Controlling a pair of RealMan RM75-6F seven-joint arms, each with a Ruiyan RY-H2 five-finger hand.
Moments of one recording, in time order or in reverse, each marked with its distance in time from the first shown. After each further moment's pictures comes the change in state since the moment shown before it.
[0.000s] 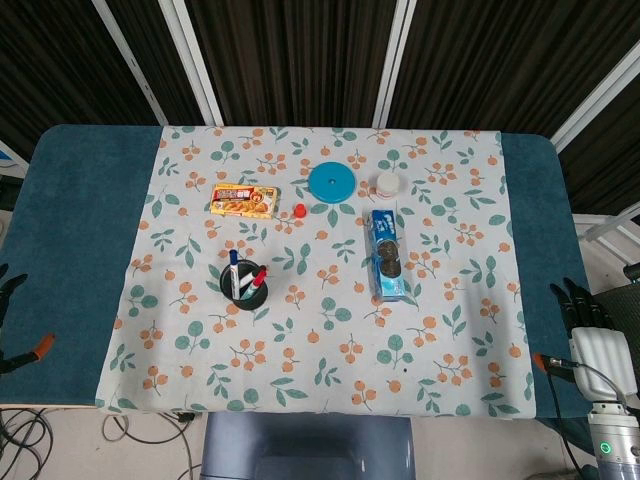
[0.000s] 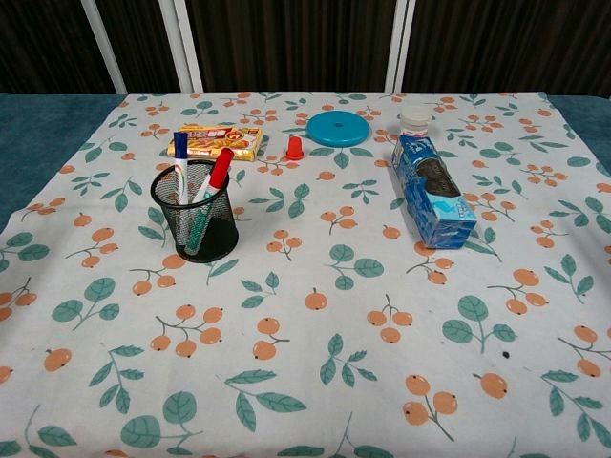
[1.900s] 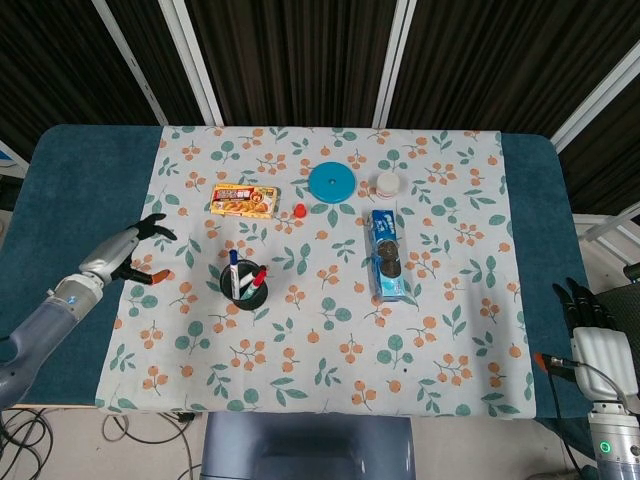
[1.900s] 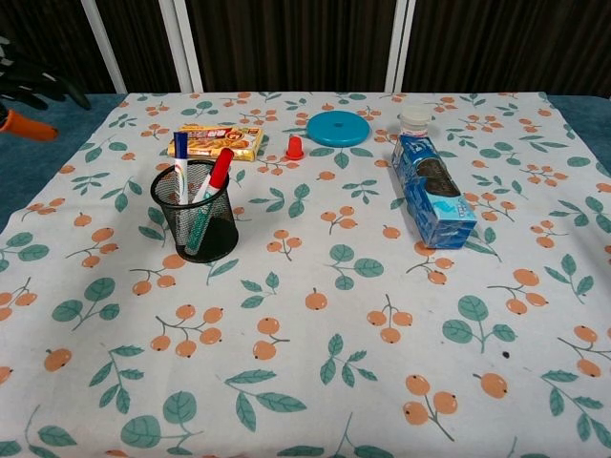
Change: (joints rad) left arm -0.636 0.061 -0.164 0.082 -0.310 -0.989 -0.358; right arm -0.002 -0.003 0.005 -0.006 0.018 -0.002 -0.007
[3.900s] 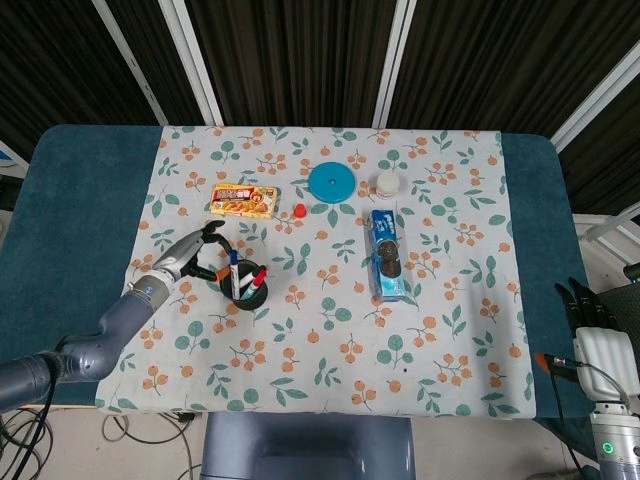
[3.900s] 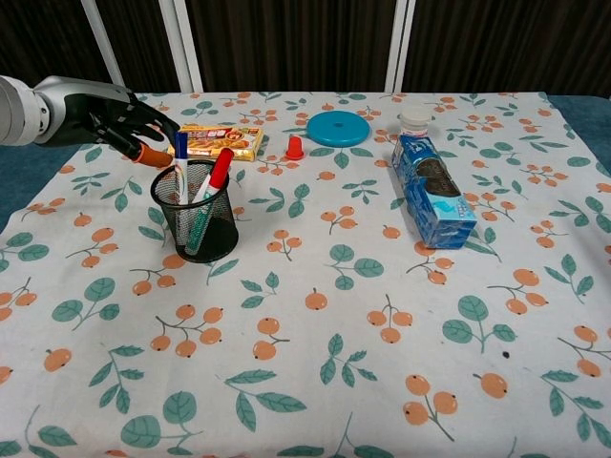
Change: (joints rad) left arm -0.185 -0.269 0.024 0.100 -0.367 0.016 0.192; right arm -0.002 0.008 0.000 -0.003 0.002 -0.003 0.017
